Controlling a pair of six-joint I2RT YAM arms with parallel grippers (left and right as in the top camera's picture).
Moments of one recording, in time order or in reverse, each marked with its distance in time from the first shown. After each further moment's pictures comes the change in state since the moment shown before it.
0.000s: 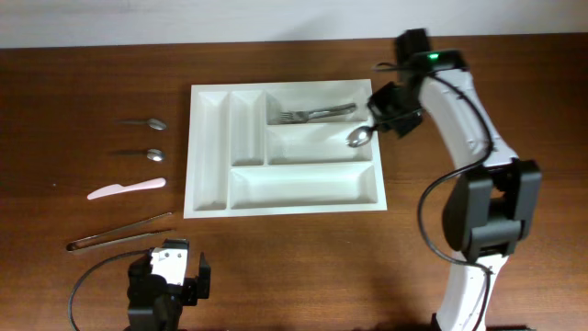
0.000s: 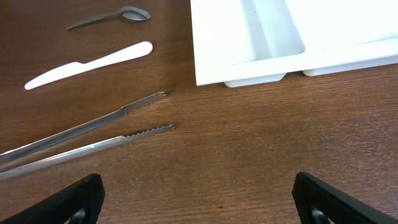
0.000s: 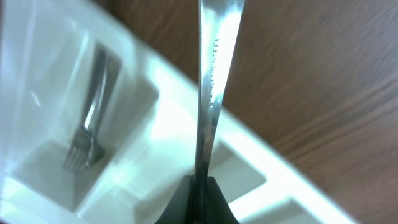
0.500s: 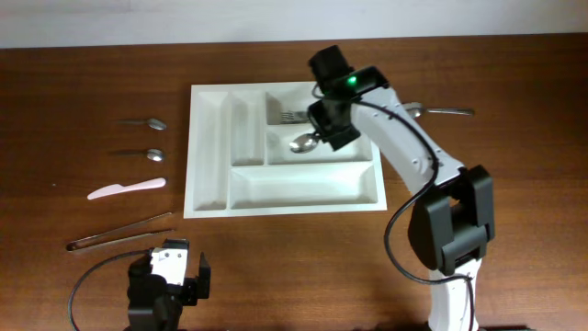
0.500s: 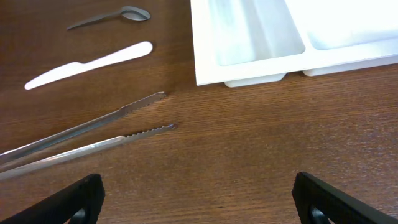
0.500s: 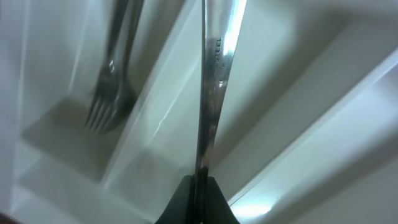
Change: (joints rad) left arm 0.000 0.000 0.000 0.000 0.000 0.000; right arm 0.295 0.000 0.000 0.089 0.151 0.415
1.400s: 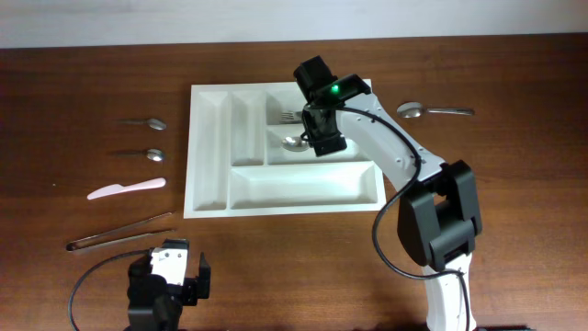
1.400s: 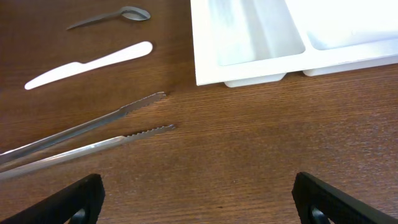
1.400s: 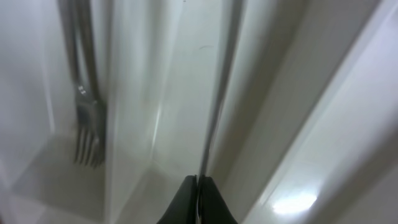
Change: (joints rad) left arm 0.000 0.000 0.000 0.000 0.000 0.000; right arm 0.037 0.060 -0.007 0.024 0.045 0.301
